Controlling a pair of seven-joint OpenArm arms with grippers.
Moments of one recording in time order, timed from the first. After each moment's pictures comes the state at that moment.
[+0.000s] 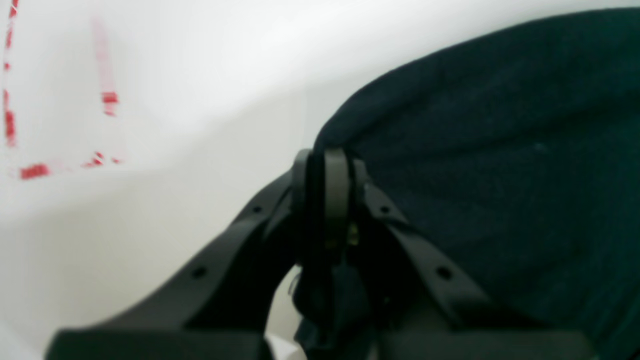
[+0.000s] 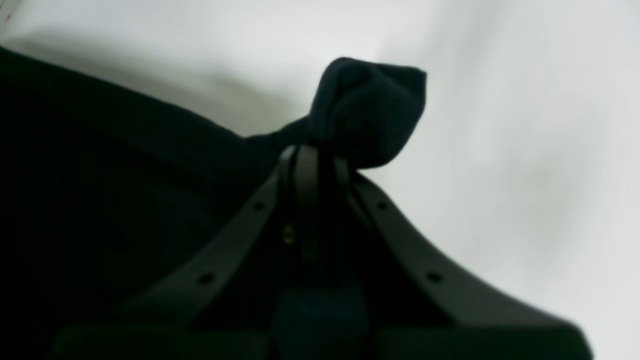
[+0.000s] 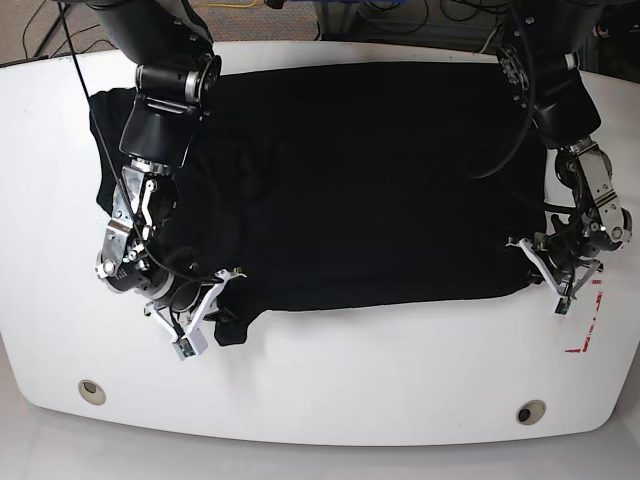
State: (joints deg) left arm -20.2 -14.3 -26.5 69.6 -2.2 -42.5 47.0; right arm 24.5 3.9 17.6 75.8 15.9 40.8 -58.5
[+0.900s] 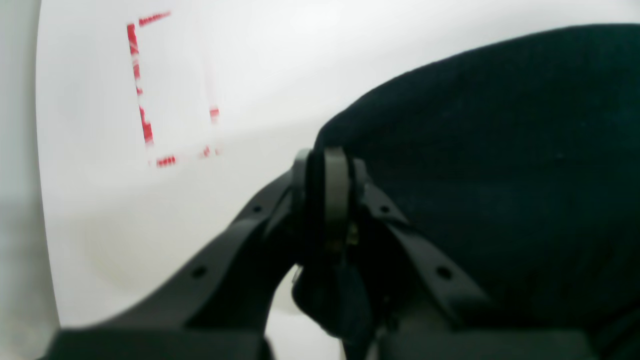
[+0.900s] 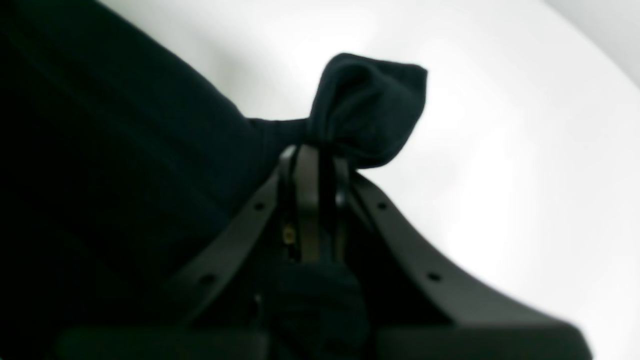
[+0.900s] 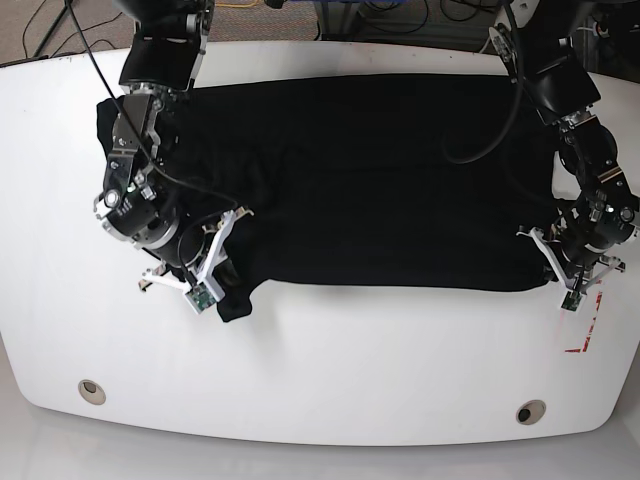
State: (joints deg) left arm -13.4 -13.0 -26.5 90.2 -2.4 -42.3 57.5; right arm 7.4 6.0 9.8 105.8 16.1 40.8 -62.1
